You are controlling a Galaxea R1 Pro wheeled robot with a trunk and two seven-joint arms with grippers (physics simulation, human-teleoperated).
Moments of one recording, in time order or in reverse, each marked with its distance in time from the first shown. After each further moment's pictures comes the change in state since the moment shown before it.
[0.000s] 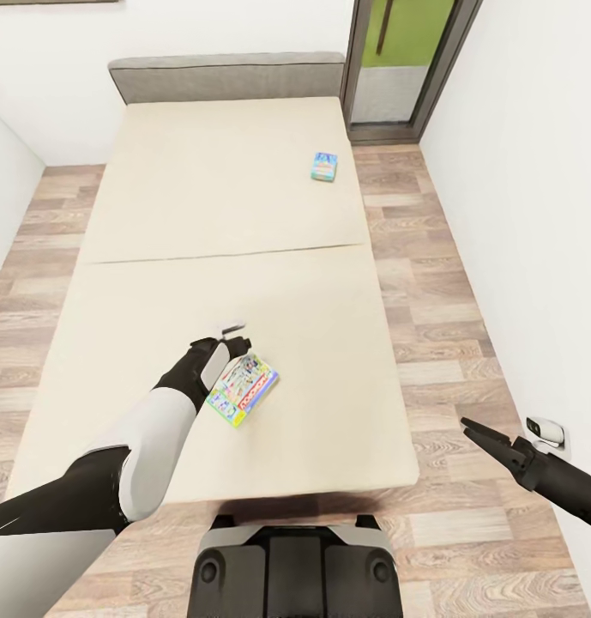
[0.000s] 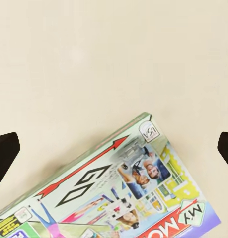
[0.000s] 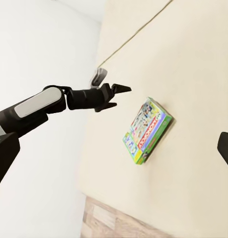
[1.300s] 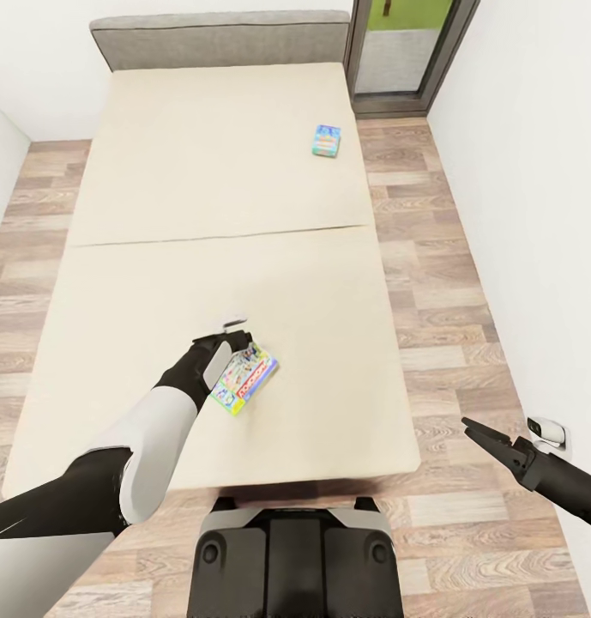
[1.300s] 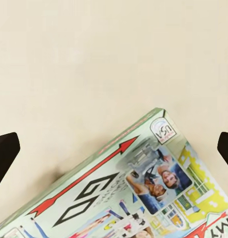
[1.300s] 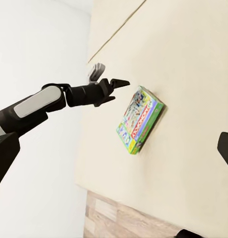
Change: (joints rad) left arm 0.000 0.000 -0.067 -0.022 0.000 -0.048 0.000; right arm 0.000 0.000 -0.003 0.002 -0.002 0.000 0.003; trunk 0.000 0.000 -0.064
